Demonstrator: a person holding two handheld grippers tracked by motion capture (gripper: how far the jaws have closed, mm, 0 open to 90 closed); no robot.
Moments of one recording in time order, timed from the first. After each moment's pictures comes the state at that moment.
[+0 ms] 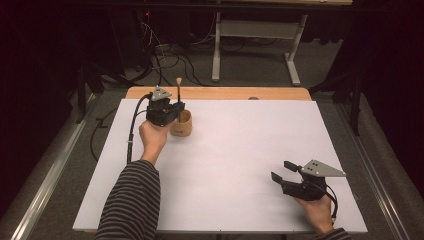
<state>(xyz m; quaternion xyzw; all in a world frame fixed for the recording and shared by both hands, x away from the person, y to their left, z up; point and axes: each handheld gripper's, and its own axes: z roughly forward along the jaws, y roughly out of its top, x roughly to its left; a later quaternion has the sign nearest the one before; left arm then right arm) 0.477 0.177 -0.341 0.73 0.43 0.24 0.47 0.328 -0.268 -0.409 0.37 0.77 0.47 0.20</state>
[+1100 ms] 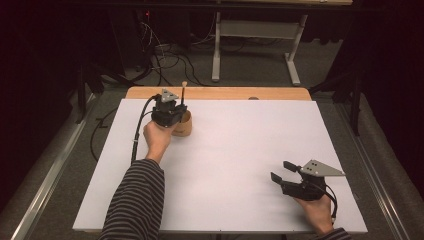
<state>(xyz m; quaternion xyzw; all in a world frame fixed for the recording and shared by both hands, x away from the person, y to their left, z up) 0.488 0.165 -0.356 0.75 0.44 0.26 0.42 0.328 -0.268 -0.409 0.37 0.78 0.47 0.19</state>
